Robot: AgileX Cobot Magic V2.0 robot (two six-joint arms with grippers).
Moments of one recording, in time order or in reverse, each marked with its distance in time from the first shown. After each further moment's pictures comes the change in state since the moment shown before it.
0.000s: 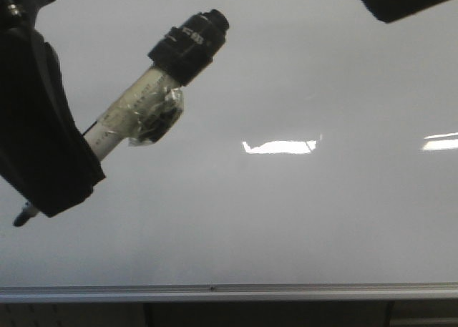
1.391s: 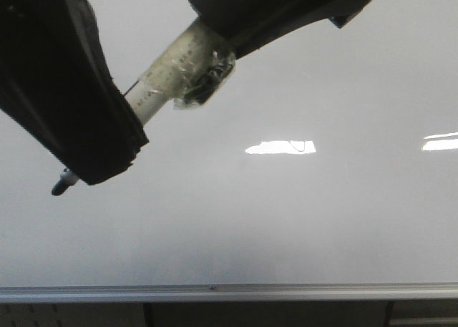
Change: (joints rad) left arm -0.074 0.000 -0.067 -0.025 0.008 0.024; right arm 0.238 0.274 -0.135 0.019 0.041 -0.072
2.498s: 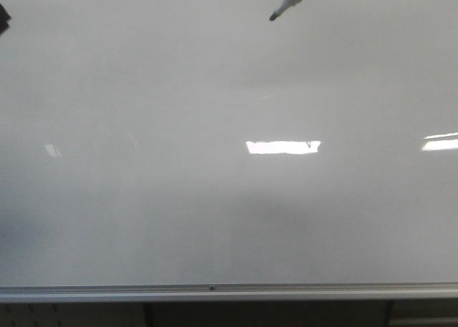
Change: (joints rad) left arm 0.536 -0.147 -0.019 0.124 -0.180 -0.254; right arm -0.132 -0.362 0.088 -0.398 -0.528 0.362
